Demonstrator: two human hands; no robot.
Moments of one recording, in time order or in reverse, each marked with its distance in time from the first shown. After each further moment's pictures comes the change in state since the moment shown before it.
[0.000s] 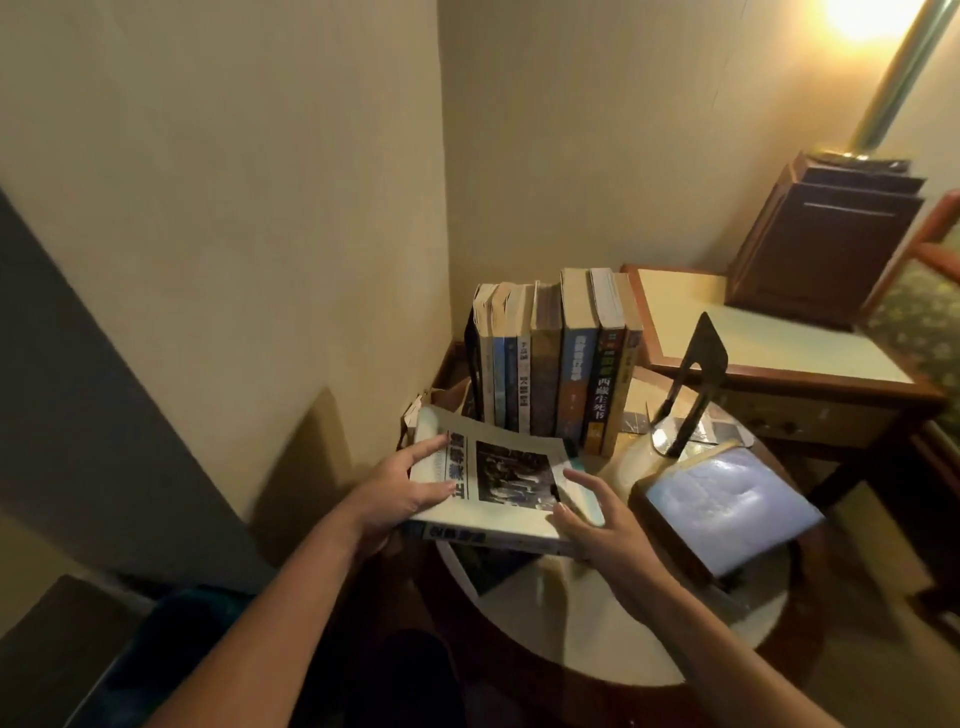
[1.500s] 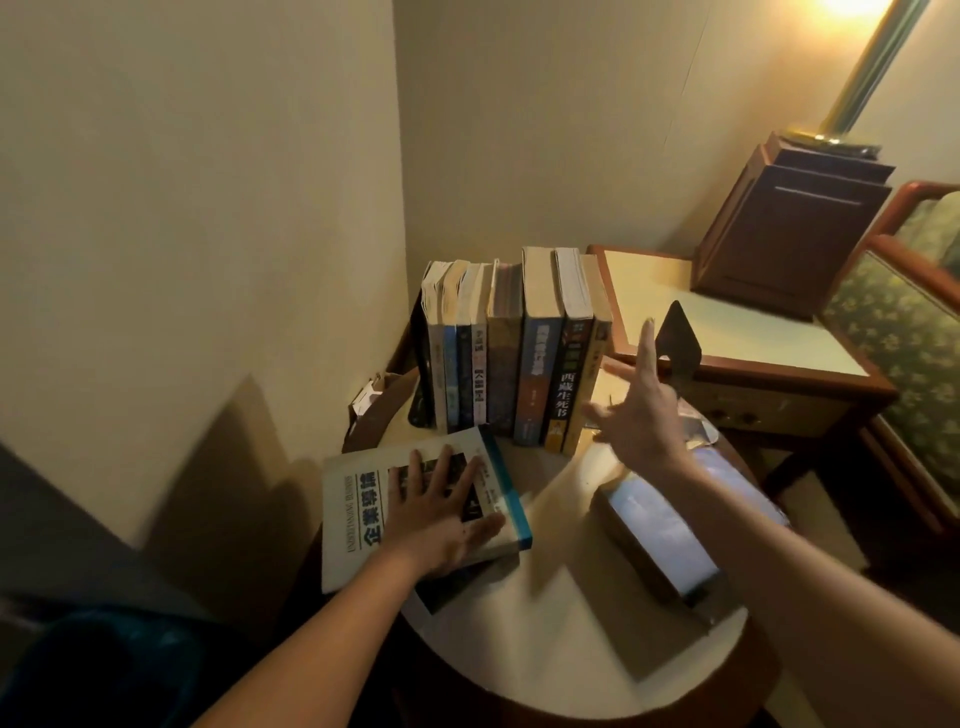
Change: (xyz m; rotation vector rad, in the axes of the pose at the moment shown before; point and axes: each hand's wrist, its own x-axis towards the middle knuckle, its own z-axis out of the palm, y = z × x) left_hand 0.092 -0.064 0.090 1.206 -0.003 0.066; right_hand 0.084 -0.076 -0.091 -0.553 0.412 -0.418
